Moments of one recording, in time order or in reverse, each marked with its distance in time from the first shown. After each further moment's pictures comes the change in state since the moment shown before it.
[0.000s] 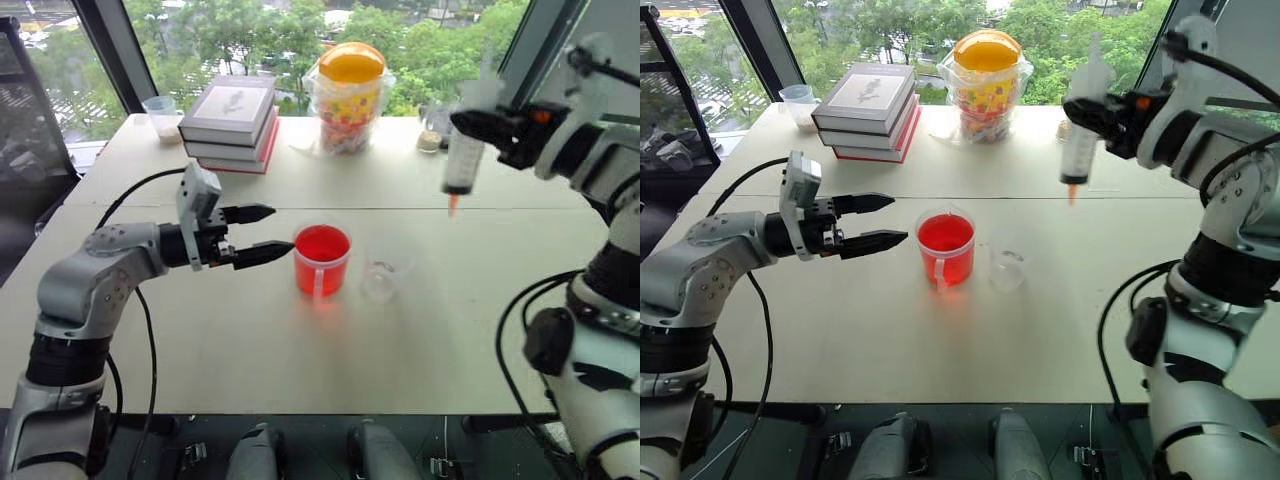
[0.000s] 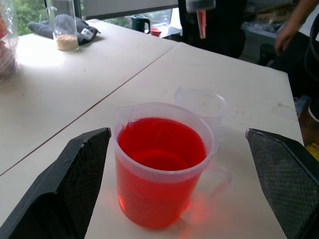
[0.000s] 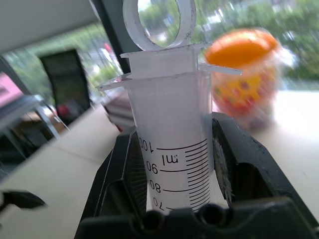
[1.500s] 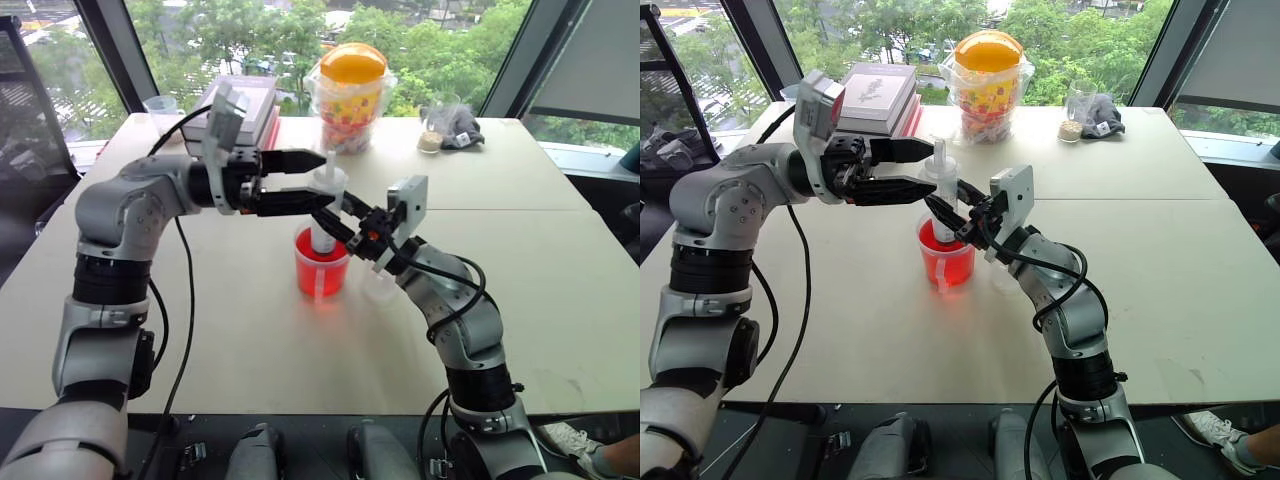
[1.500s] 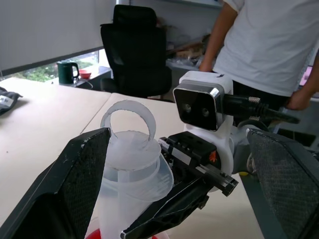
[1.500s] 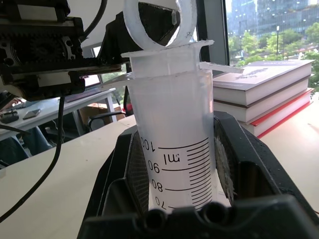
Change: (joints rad) left arm -0.375 -0.139 -0.054 0.224 -0.029 0.066 -0.227; right arm 0.566 0.178 0.633 0.043 -0.049 -0.857 -0.084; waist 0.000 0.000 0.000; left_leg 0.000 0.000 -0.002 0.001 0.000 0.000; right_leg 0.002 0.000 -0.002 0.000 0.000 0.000
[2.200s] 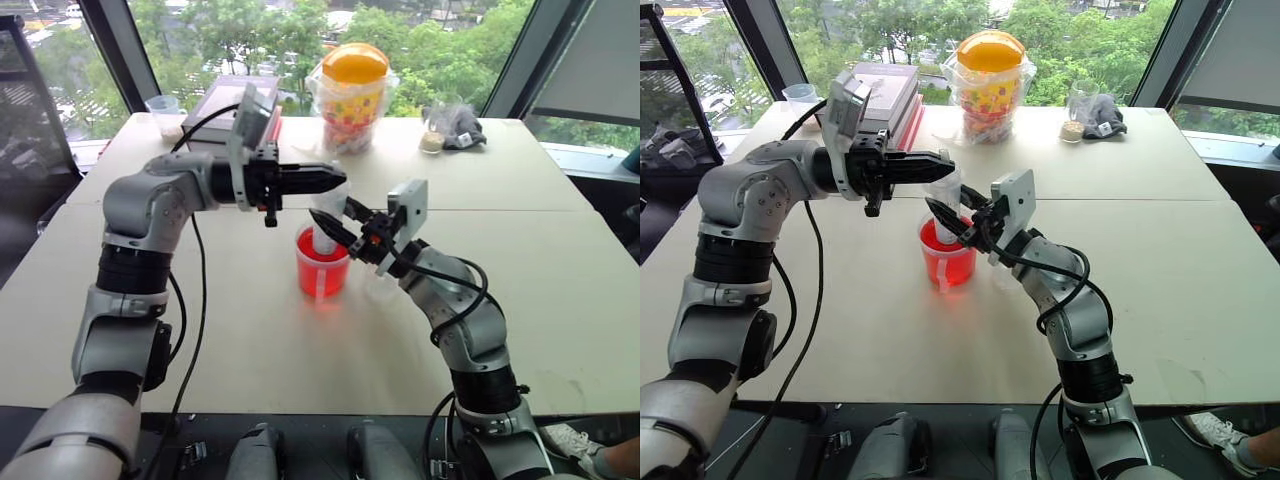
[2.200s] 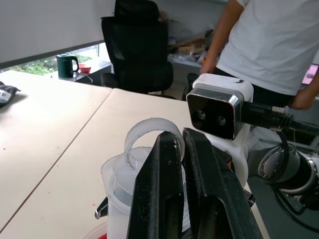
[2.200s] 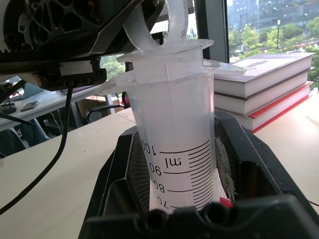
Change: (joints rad) left arm -0.058 -0.085 -0.037 0.095 0.087 -0.022 0.018; right arm 0.015 -0.026 0.011 -0.002 0.000 -0.002 -0.011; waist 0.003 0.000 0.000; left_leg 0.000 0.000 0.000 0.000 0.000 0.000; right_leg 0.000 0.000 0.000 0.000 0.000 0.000
